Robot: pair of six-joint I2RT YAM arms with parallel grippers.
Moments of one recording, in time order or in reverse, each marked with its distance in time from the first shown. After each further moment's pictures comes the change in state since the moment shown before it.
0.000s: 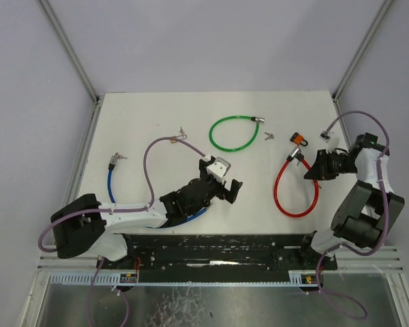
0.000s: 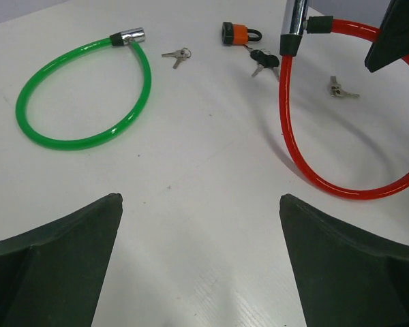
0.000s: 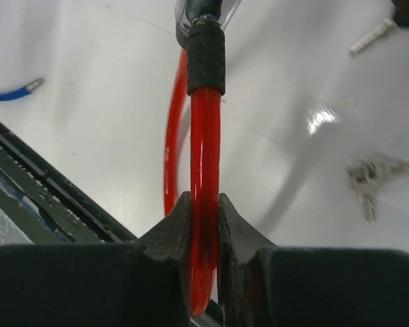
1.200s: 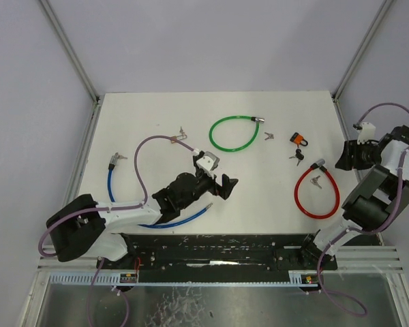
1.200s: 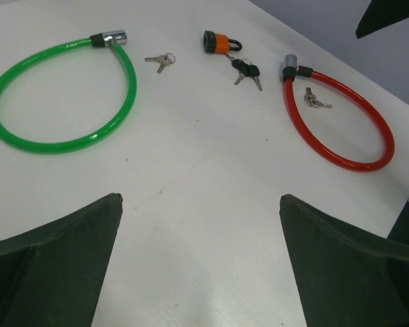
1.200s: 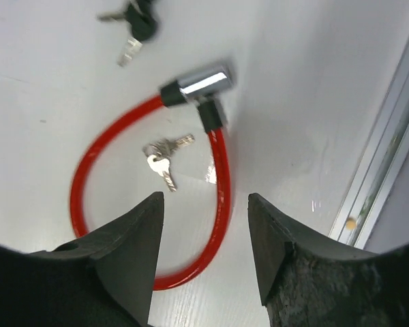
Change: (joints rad) left arm 0.110 -0.035 -0.093 0.126 0.220 -0.051; right arm -0.273 0.255 0.227 0.114 0.250 -0.108
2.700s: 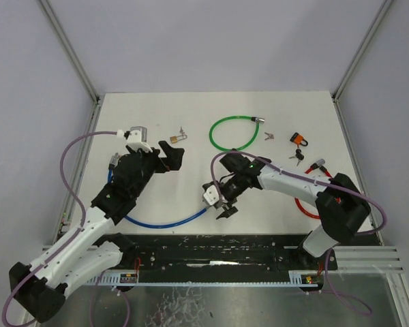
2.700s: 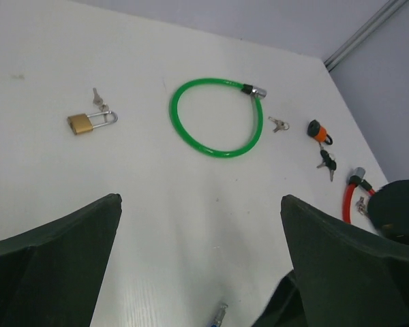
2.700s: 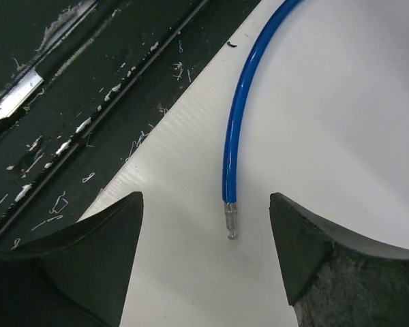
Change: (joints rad) left arm 0.426 -0.555 0.063 -0.689 -0.006 -0.289; right arm 1.495 -0.161 -0.299 0.286 -0.339 -0.560
